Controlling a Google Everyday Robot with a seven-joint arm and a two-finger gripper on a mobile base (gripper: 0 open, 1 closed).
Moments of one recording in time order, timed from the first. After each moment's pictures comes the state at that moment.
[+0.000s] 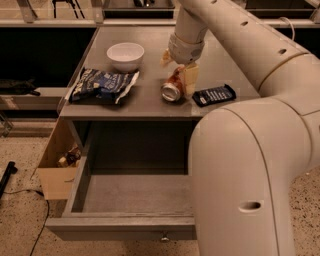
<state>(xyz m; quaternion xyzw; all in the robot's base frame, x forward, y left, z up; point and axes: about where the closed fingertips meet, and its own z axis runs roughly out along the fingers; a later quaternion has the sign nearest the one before) 0.712 -0.056 0.839 -0.87 0.48 0.00 0.11</state>
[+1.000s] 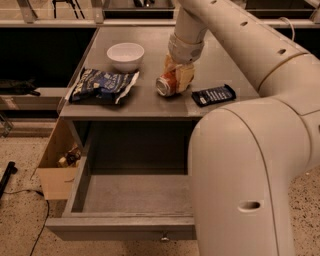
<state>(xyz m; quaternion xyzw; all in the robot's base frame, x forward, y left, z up) 0.712 -0.056 0.839 -0.87 0.48 0.00 0.11</state>
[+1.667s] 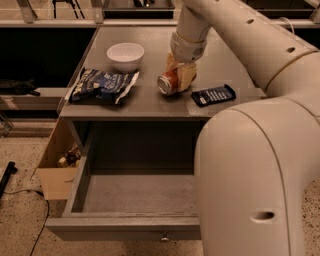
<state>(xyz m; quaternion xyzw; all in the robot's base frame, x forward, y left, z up) 0.709 -0.057 0.847 -0.87 0.48 -0.01 0.12</state>
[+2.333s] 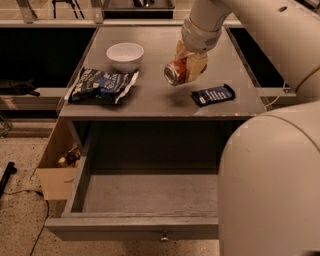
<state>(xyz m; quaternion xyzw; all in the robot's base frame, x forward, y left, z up) 0.696 -0.078 0.889 -0.85 0.51 -0.04 0.15</state>
